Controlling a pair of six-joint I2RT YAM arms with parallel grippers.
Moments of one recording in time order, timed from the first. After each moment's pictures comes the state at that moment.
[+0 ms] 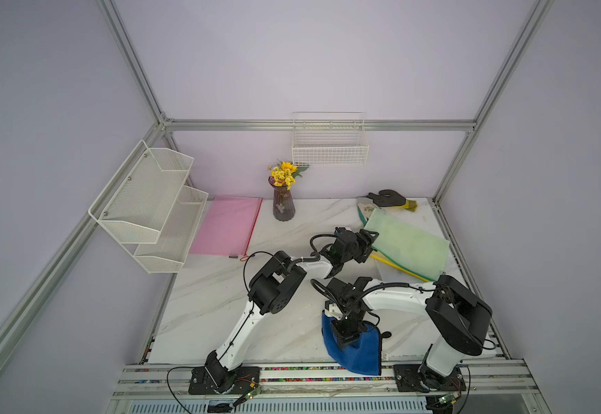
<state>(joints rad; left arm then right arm) -0.80 2.36 1.64 0.49 0.19 -1.64 0.91 1.73 0.91 -0.80 -0.48 0.46</state>
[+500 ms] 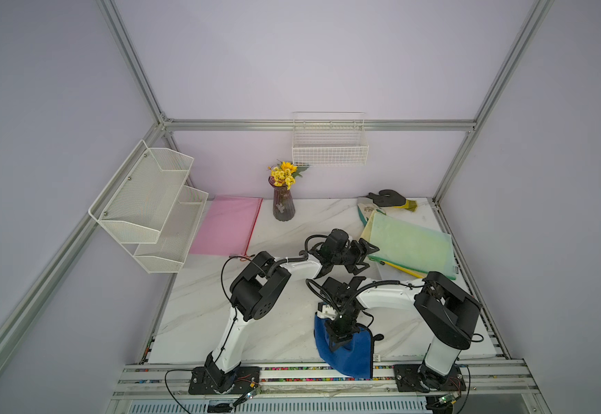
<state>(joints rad) -0.76 2.13 1.43 0.29 0.50 -1.53 0.92 1.80 0.95 -0.75 -0.61 0.45</state>
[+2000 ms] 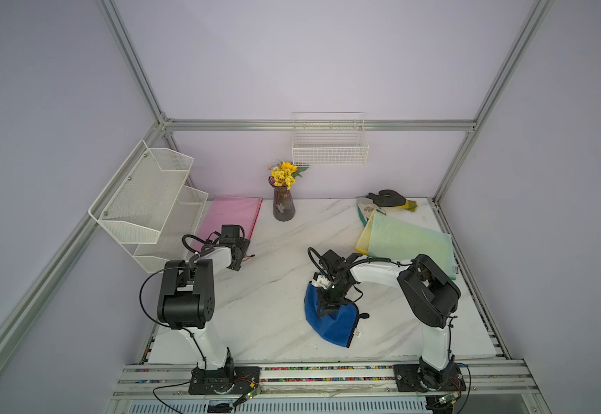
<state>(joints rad) 0.05 1.82 1.04 -0.14 -0.10 -1.24 0.72 1.97 1.22 -0.70 -0.63 0.44</state>
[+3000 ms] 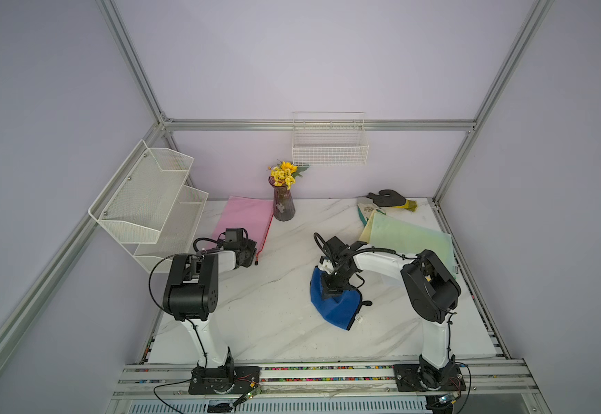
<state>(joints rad) -0.02 1.80 0.95 0.01 0.13 -1.23 0.62 1.98 1.37 -0.80 -0.45 0.43</state>
